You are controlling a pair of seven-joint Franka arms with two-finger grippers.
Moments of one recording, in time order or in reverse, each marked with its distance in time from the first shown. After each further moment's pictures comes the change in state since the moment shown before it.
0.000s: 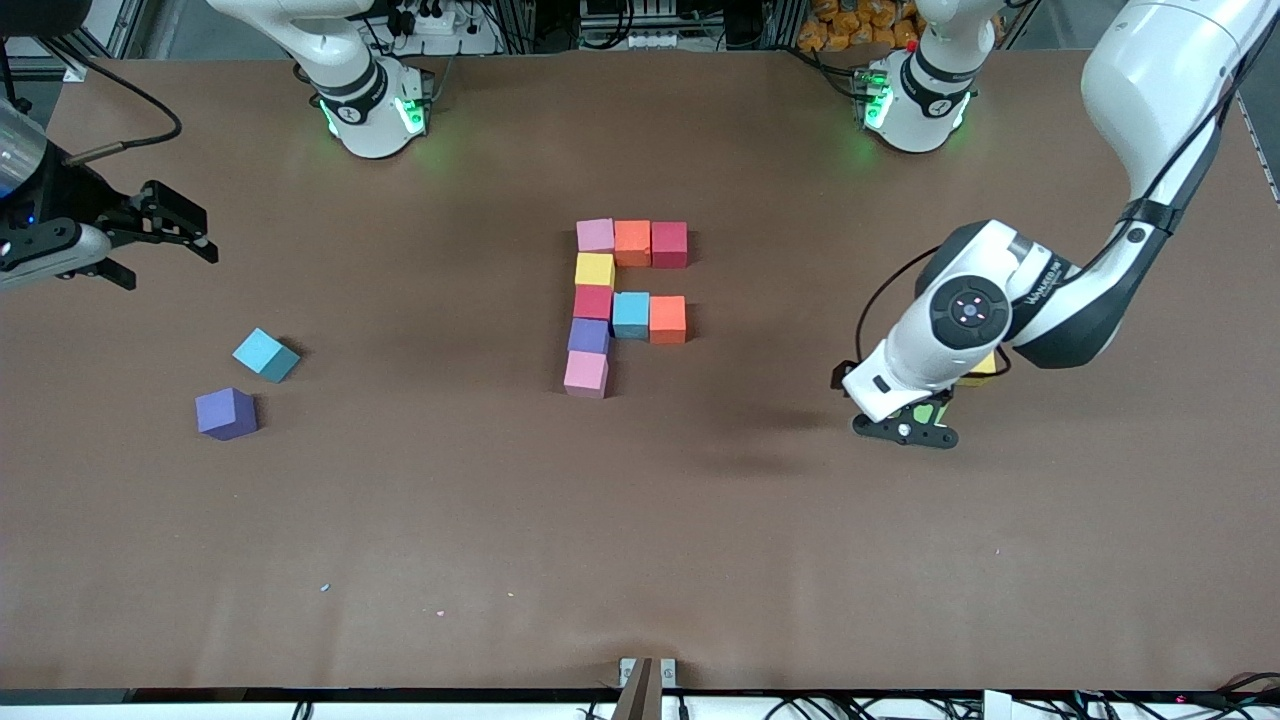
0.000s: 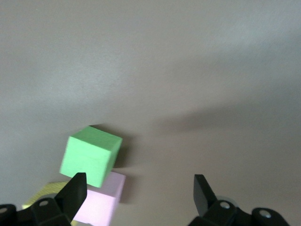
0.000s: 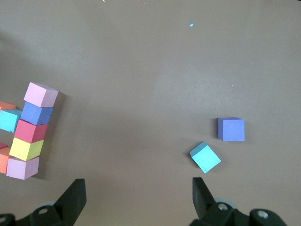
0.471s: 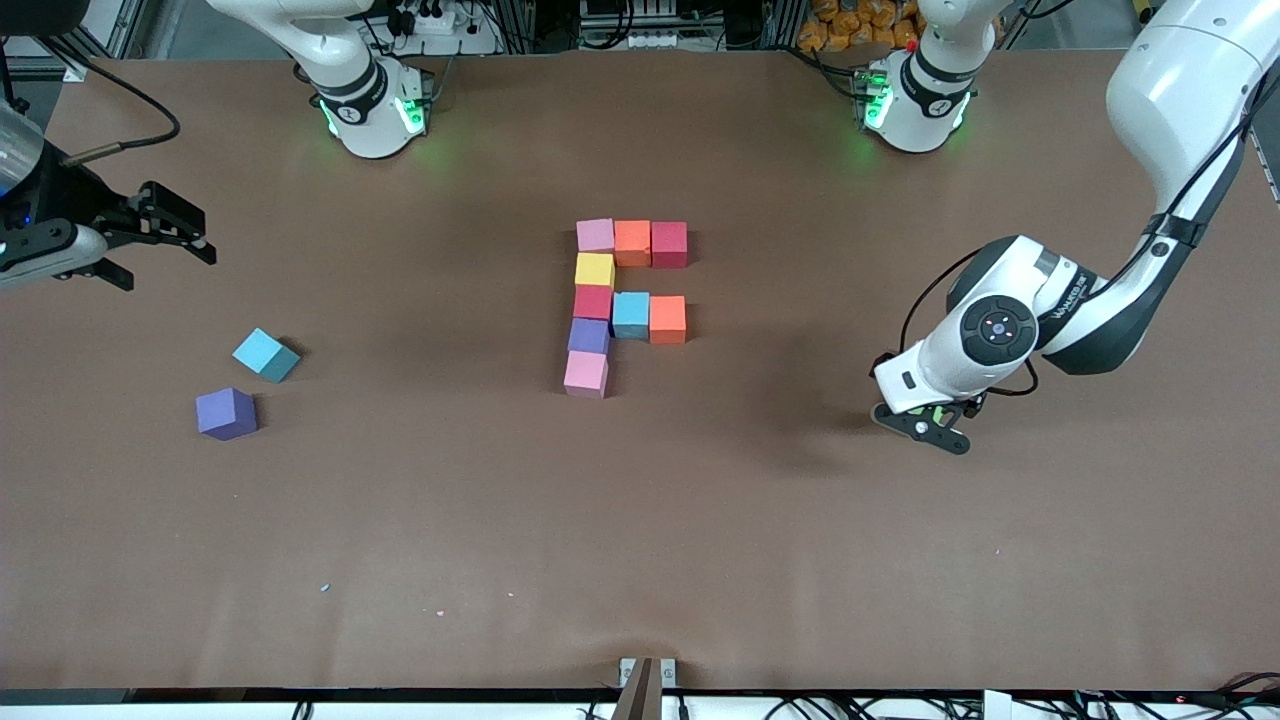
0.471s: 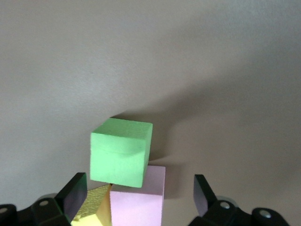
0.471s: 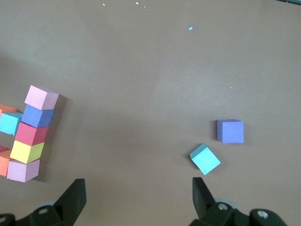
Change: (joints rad) left arm 0.085 0.020 0.001 -0.097 0.074 0.035 0.190; right arm 0.004 0.006 0.004 0.019 -0.001 -0.003 0.006
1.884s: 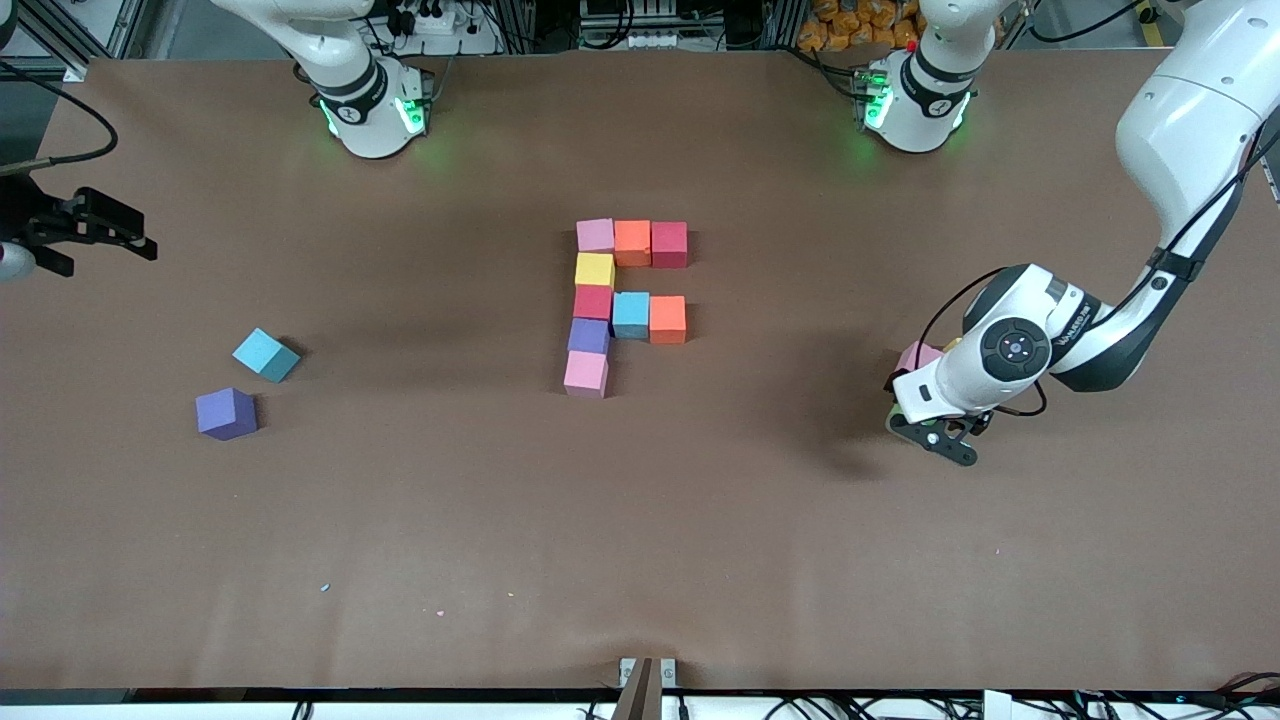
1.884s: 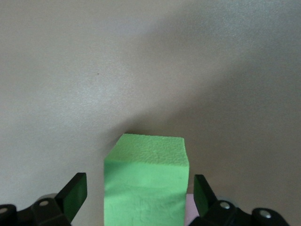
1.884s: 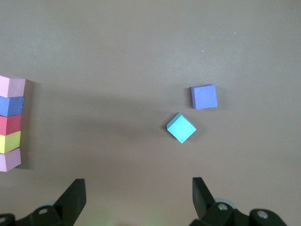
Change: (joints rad) left arm 0.050 0.104 0.059 -0.027 0.114 0.143 0.055; right arm -0.105 0.046 -0.015 0.044 -0.055 -0.118 0.001
